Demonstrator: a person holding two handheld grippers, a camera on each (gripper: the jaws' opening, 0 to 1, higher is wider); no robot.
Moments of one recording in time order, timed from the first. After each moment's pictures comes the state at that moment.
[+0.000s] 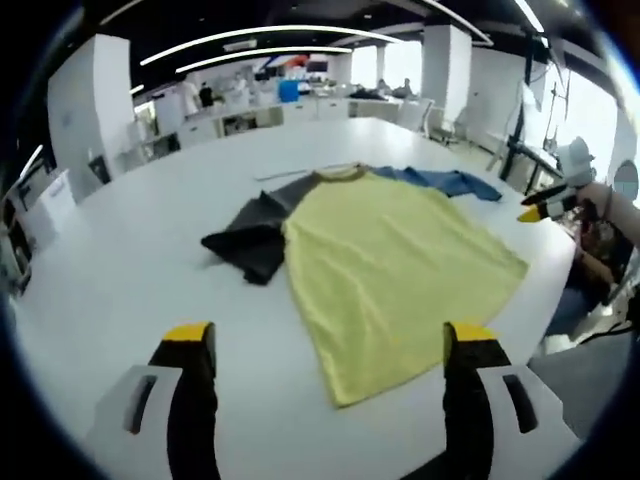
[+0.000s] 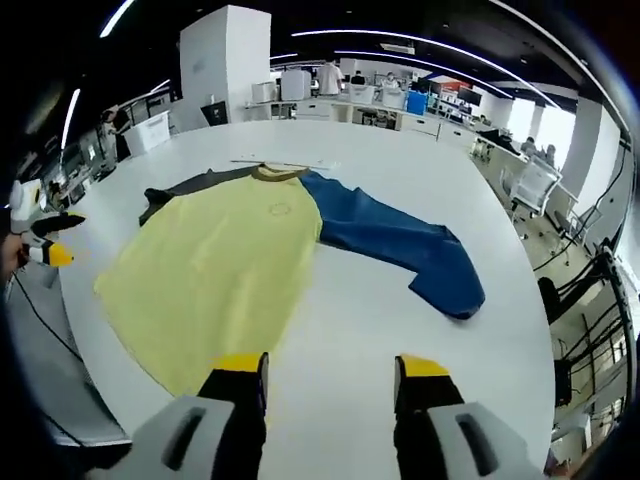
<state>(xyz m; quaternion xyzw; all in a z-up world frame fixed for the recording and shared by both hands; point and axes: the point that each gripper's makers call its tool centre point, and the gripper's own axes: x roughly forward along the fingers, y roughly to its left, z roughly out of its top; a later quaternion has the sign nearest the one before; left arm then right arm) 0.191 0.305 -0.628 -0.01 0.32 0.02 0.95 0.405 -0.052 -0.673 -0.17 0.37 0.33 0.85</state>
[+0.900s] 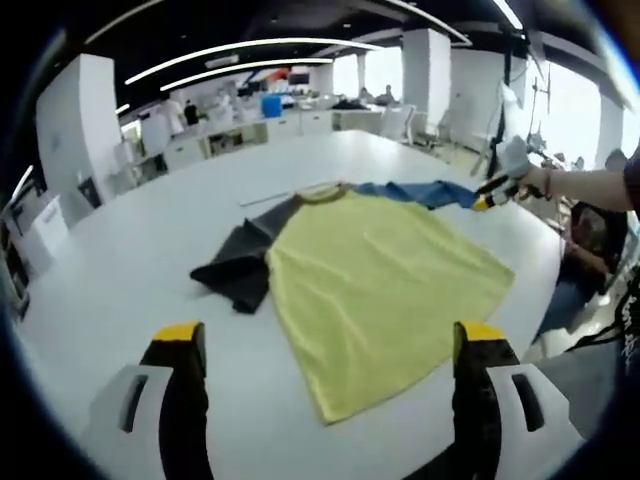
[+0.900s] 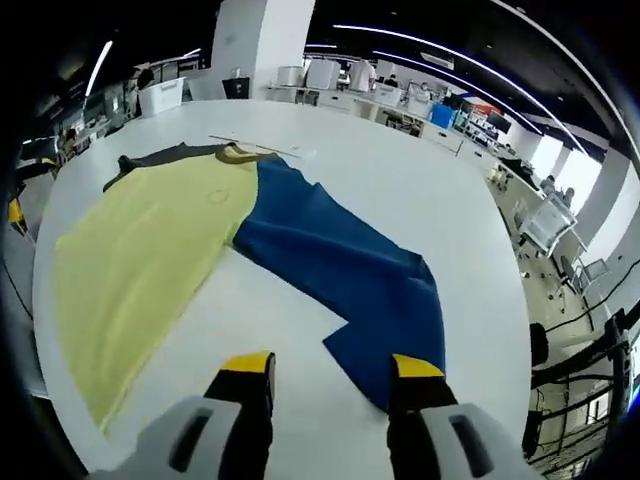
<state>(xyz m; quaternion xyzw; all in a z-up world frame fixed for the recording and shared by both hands) 0.206 0.295 -0.610 0.02 0.31 0.00 0.95 0.513 -0.057 -0.711 -0.26 0.35 0.37 0.82</state>
